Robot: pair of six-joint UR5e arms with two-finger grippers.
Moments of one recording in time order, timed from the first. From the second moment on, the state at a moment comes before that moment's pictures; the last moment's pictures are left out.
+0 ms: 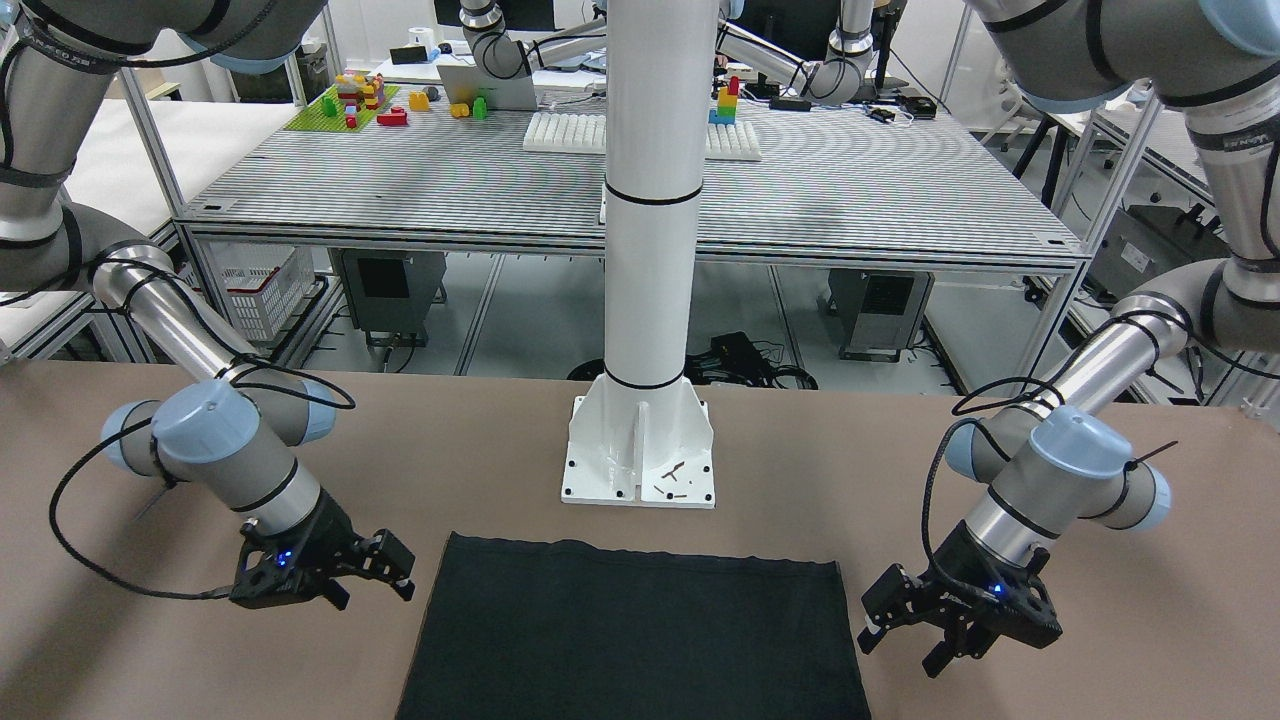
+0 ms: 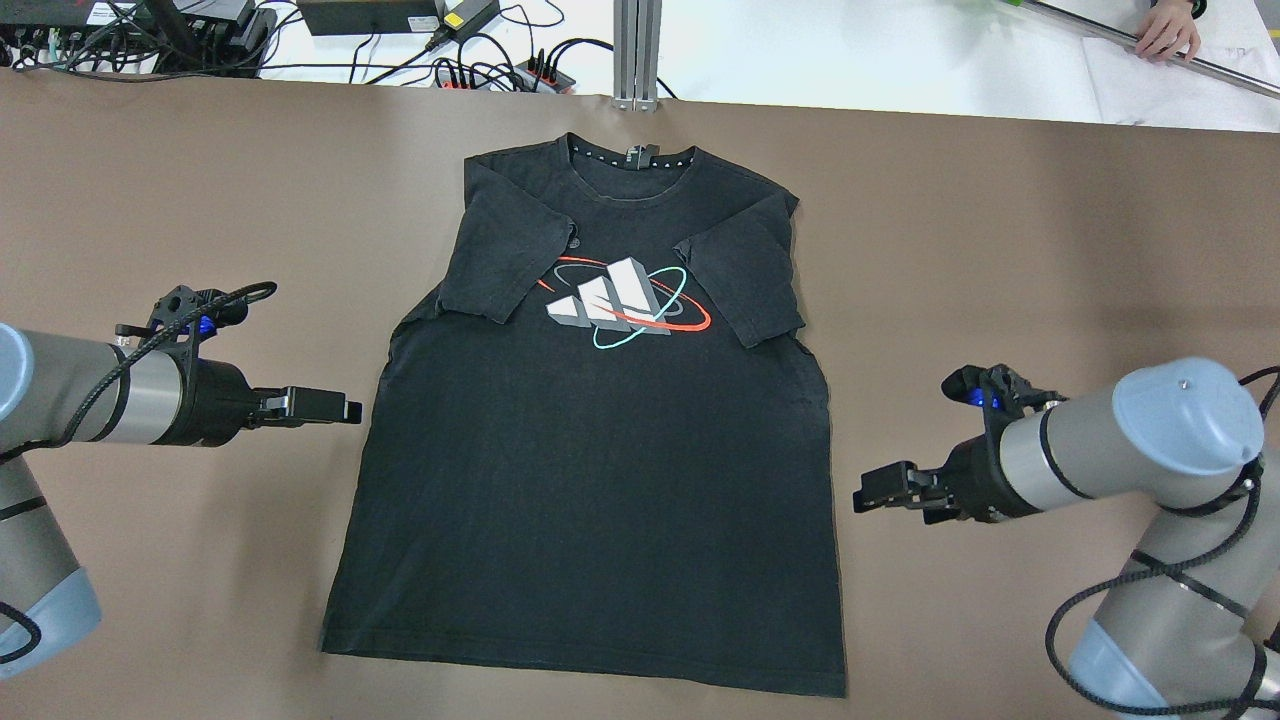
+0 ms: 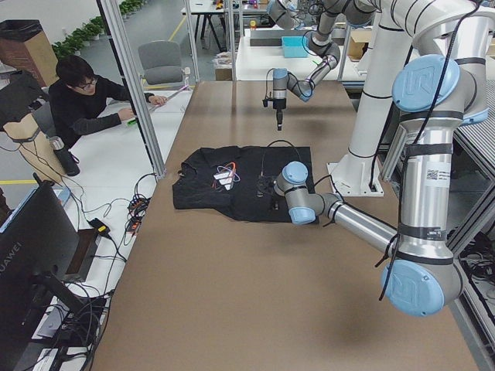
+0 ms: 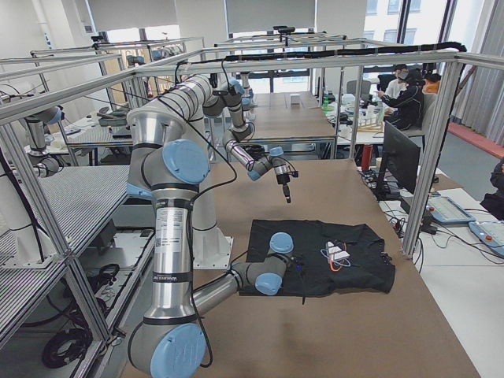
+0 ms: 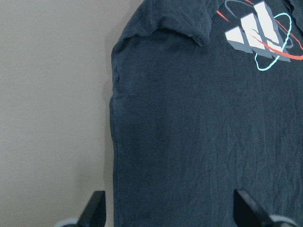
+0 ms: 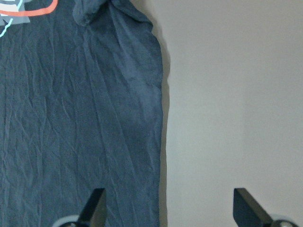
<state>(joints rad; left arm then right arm) -0.72 -1.66 -1.90 -2.38 -1.96 -1.28 0.71 -1.50 1.94 -0.98 2.18 1.27</state>
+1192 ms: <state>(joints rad) -0.62 -1.54 -1.96 -2.41 -1.81 -1.29 0.37 -1.57 1.89 -0.71 1.99 1.44</state>
